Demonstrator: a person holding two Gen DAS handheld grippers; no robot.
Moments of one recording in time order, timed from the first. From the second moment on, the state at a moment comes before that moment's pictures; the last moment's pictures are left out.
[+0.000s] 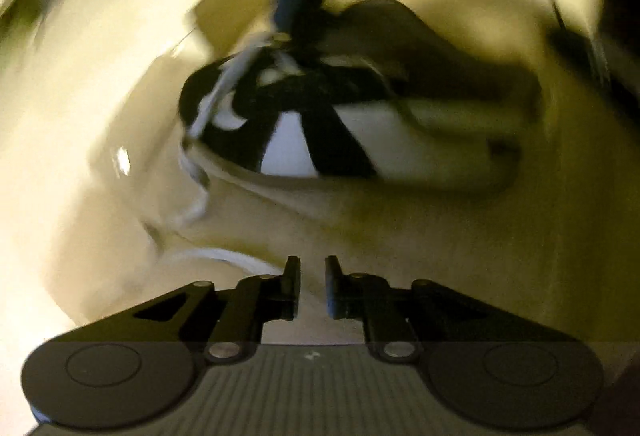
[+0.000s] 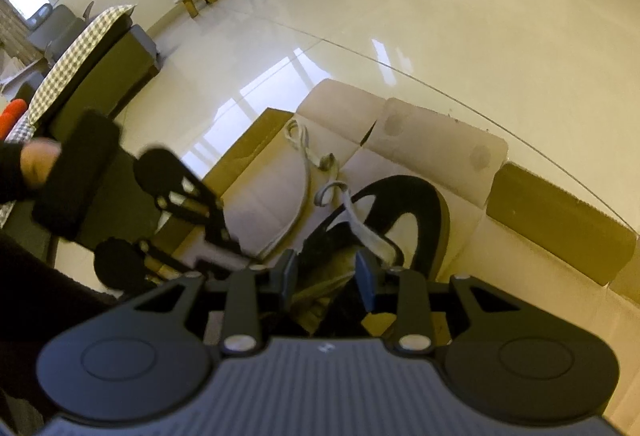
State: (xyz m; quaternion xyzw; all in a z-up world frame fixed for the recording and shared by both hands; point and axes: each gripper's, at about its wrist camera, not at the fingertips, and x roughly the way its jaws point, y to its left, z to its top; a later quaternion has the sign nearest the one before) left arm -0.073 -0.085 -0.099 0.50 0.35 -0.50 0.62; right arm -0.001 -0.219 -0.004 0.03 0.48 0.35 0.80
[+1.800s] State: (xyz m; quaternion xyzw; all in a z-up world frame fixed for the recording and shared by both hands) left arm -0.075 -0.007 -0.081 0.58 0.20 -0.49 0.63; right arm -0.010 -0.212 0.001 -0.02 0.46 0.36 0.81
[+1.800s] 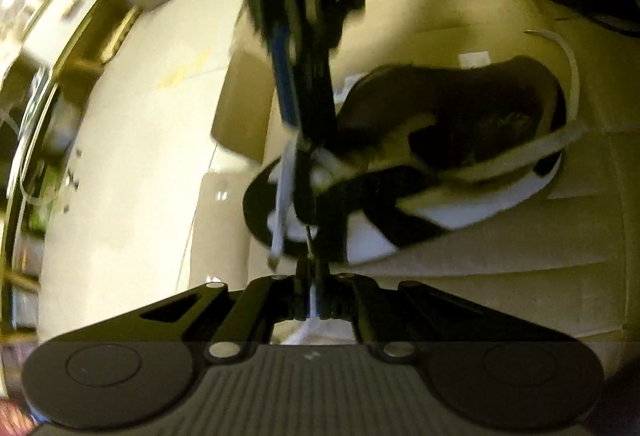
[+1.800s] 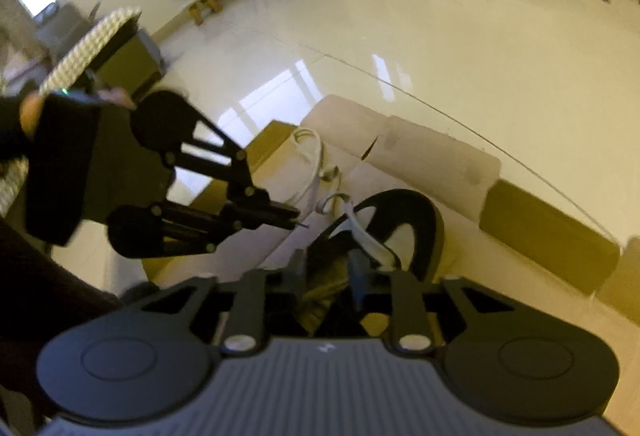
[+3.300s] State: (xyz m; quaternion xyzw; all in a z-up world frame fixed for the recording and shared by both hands) left arm -0.093 -0.032 -0.133 0.82 -0.02 -0.46 0.34; right arm 0.011 -0.188 -0.023 -0.05 0.49 0.39 0.78
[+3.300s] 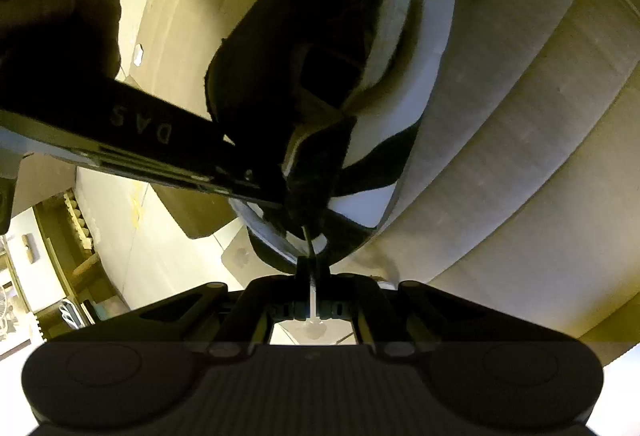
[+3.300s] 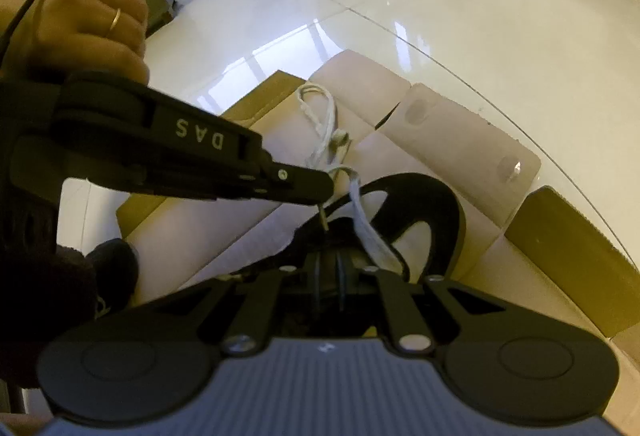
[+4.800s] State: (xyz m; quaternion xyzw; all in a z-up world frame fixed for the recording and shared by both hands) left arm -0.118 -0.068 -0.106 0.75 0.05 -0.51 0.42; right arm 0.012 -0.182 -0.040 -0.10 0.46 0.41 0.78
